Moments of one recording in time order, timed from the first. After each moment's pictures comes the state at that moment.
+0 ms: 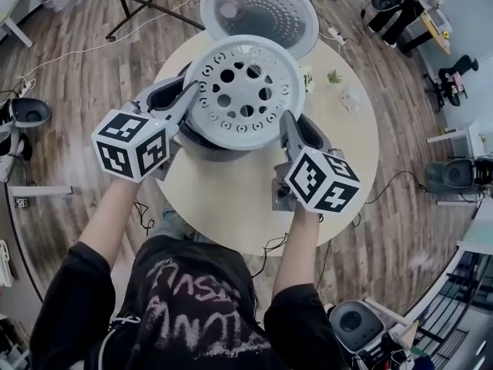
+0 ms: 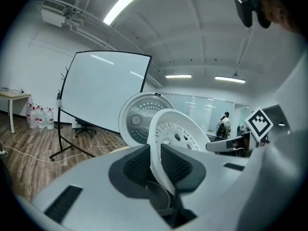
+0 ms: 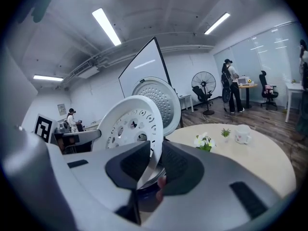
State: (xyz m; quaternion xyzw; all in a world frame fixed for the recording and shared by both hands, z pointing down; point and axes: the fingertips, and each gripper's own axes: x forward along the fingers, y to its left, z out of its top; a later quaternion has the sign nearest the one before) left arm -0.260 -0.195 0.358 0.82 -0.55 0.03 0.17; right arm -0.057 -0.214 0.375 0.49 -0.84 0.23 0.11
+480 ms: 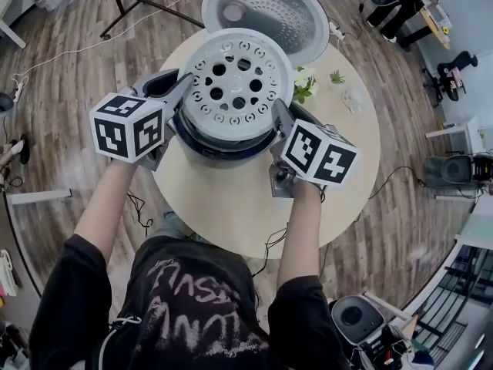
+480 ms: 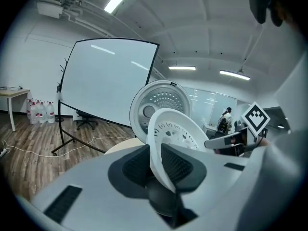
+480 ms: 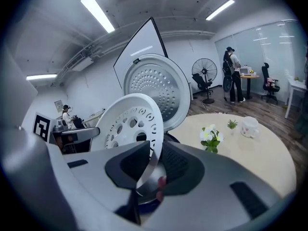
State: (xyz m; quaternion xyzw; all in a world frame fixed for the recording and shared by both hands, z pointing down) left arm -0.290 -0.222 0.386 0.81 -0.55 0.07 0.20; right arm -0.089 -0.244 0.406 0.47 -0.82 0.27 0.17
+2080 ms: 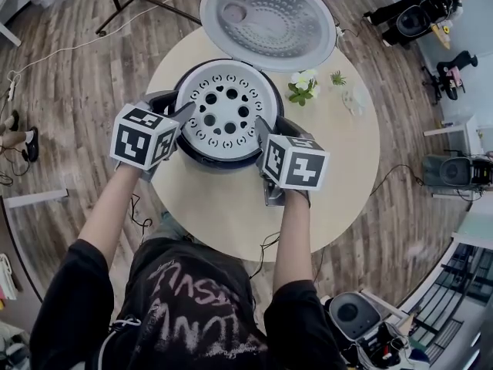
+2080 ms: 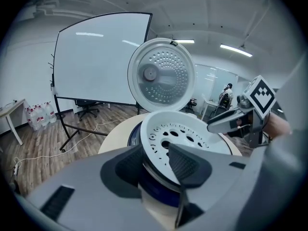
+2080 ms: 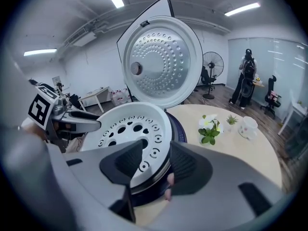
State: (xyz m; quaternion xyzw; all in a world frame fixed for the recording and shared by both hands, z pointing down) left arm -0.290 -0.231 0.463 0.79 -0.51 0.22 0.24; right arm -0.100 -0.249 0.463 0.46 -0.80 0.25 0.29
